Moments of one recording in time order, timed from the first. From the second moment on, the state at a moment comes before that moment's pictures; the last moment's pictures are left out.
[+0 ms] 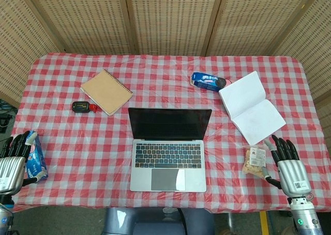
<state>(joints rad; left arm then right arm) -0.06 -1.14 -0.02 -1.78 1.46 1.49 0.31 0.09 -1.23 0.04 -1.57 -1.58 1.50 -0.10</state>
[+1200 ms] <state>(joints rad) -0.54 -0.98 -0.27 -1.87 1.34 0.93 0.04 0.12 -1.30 0.11 -1.44 -1.43 1.45 -0.14</state>
